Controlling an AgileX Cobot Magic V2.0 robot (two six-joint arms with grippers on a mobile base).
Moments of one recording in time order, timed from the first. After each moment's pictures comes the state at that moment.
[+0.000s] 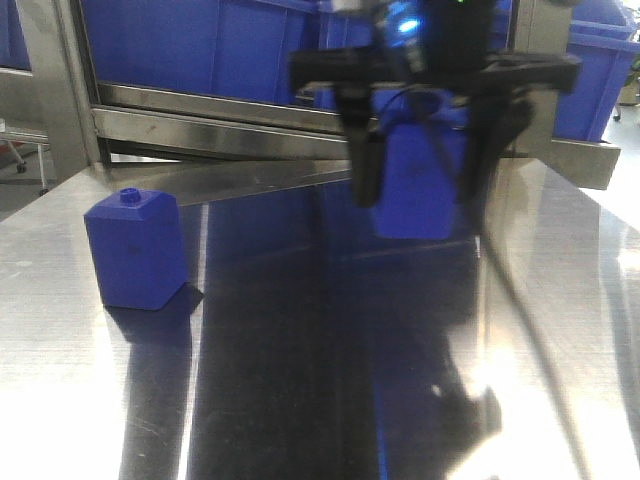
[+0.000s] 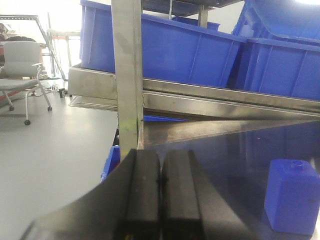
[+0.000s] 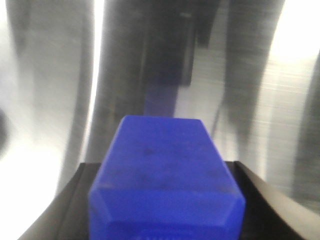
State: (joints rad) left arm -0.08 -0.01 0.01 -0.07 0.02 0.03; right arm 0.61 1.70 -1.41 -0.06 1.09 0.55
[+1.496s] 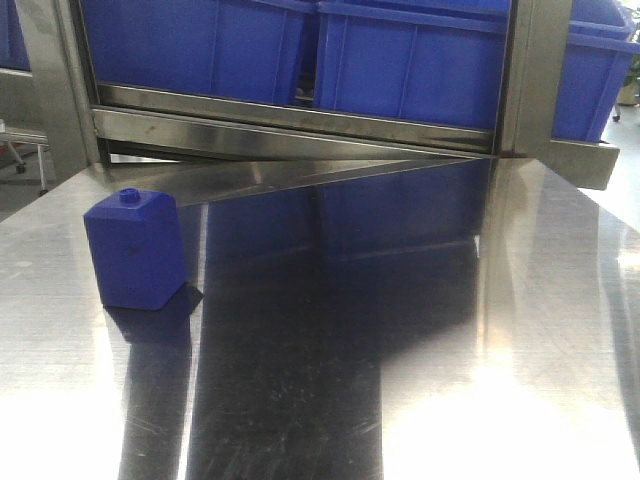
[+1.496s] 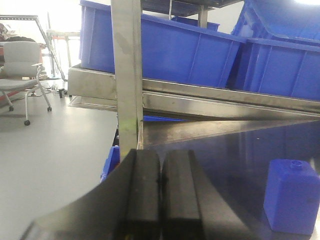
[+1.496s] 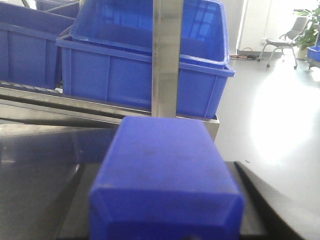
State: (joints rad) left arm -0.08 -0.01 0.01 -0.07 0.02 0.03; right arm 0.03 0.23 -0.34 -0.10 0.20 0.12
